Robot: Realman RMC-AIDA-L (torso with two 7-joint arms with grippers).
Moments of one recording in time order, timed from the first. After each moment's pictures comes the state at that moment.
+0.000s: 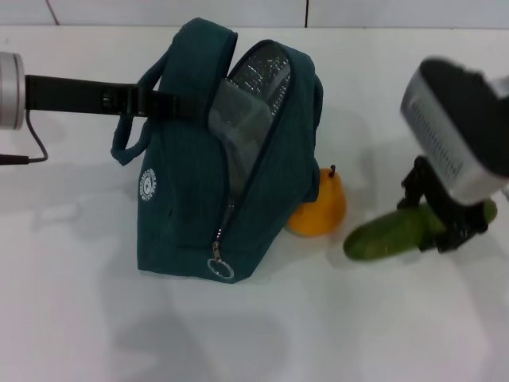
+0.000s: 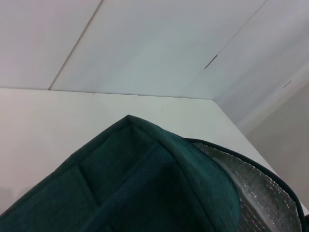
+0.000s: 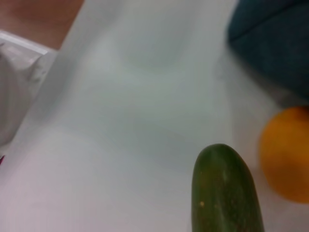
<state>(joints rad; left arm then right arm) -0.49 -2.08 0.79 1.23 2.06 1.68 -2.40 0.83 2.02 -1.55 -1.28 -2.52 -1.71 1.70</state>
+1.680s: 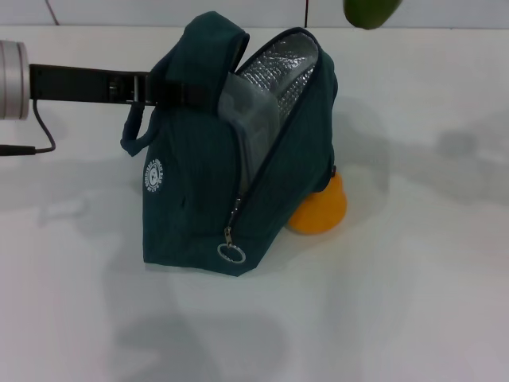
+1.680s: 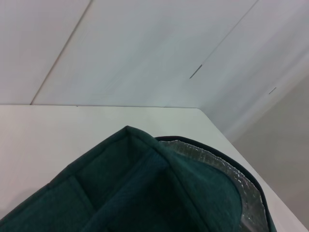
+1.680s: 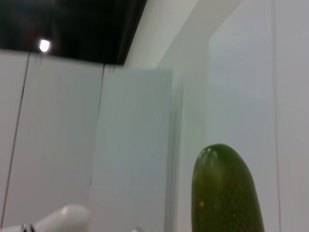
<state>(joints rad) -0.50 -2.08 0.80 1.22 2.02 1.68 -2.39 0.58 2.02 -0.98 -1.01 -1.25 -1.63 1.48</state>
